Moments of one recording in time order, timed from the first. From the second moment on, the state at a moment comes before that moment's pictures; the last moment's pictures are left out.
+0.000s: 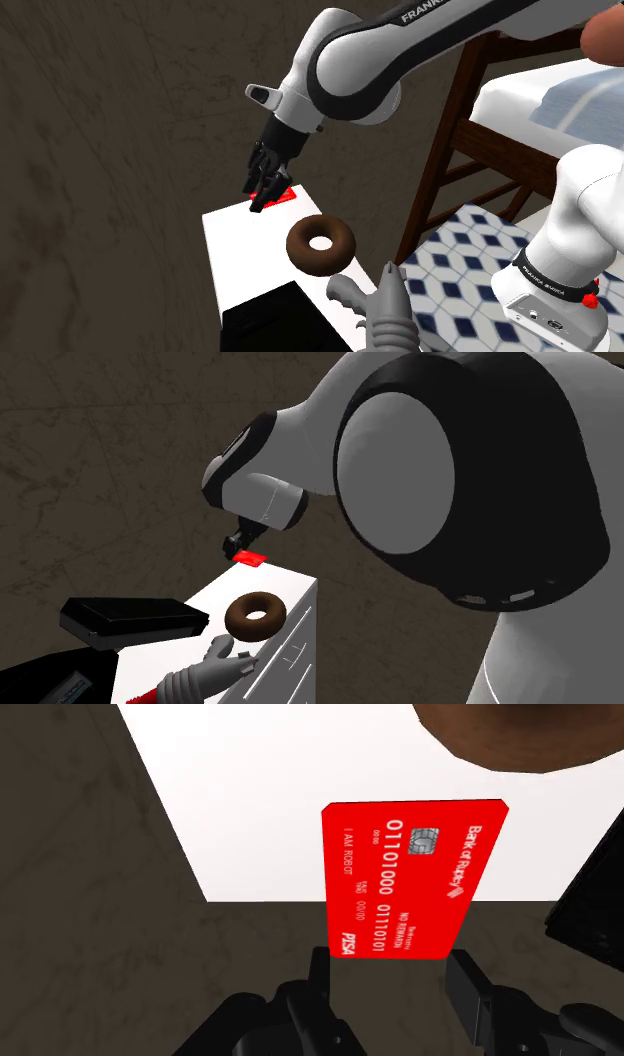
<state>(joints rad) 0.60 0.02 0.17 -2.15 0.60 2.59 -1.01</state>
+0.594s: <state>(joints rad) 0.64 -0.27 0.19 -2.47 0.69 2.62 -1.03</state>
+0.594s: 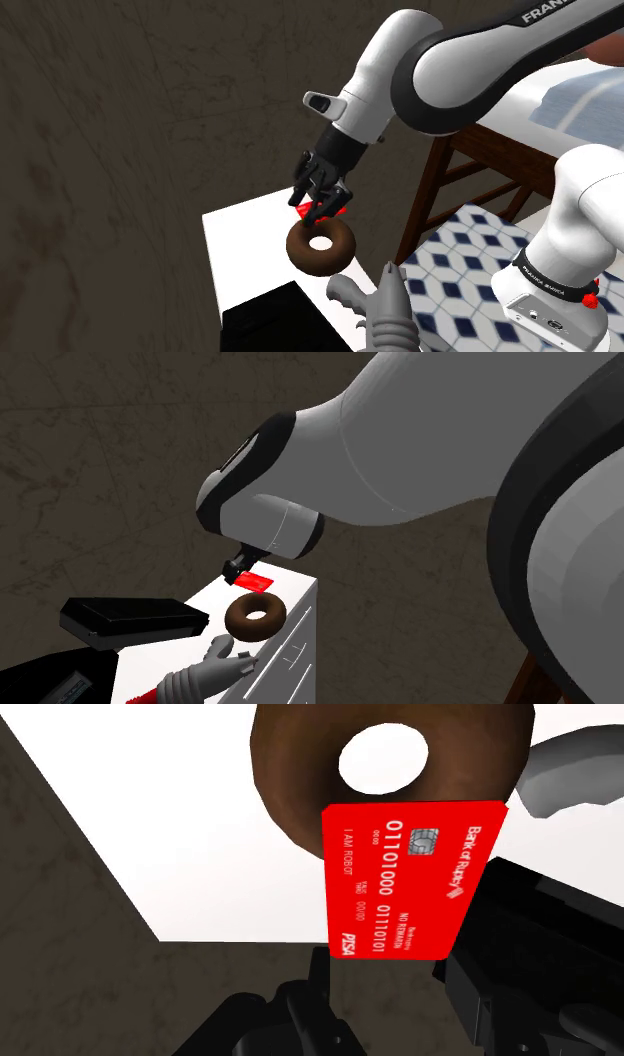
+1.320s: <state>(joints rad) 0.69 -0.18 0.18 -2.52 0.84 2.76 -1.18</state>
